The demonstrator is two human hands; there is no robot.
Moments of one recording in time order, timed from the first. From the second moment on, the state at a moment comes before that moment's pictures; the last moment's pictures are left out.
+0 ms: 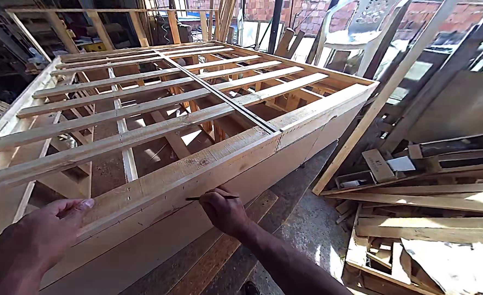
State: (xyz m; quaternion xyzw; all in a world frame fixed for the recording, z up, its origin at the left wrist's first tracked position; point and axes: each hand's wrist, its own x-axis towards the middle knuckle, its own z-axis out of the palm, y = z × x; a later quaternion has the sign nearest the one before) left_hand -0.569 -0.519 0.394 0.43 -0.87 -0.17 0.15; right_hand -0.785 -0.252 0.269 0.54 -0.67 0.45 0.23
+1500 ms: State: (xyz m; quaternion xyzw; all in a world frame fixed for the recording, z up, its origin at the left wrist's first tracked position) left_hand -0.581 -0.556 0.403 0.42 -0.89 -0.20 -0.03; right_hand -0.931 -0.302 0.388 0.43 -0.89 0.13 -0.07
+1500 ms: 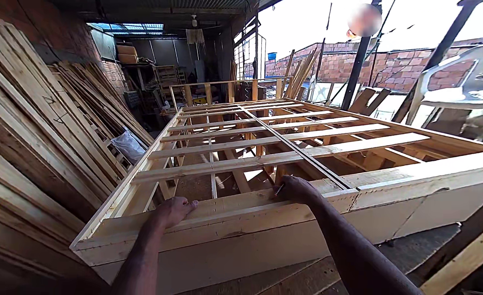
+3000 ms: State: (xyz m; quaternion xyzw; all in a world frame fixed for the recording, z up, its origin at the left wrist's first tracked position) left_hand -0.576 -0.549 0.404 0.49 -0.85 -0.17 0.09; right_hand -0.937 -0.301 0.383 0.44 -0.89 0.13 -0.05
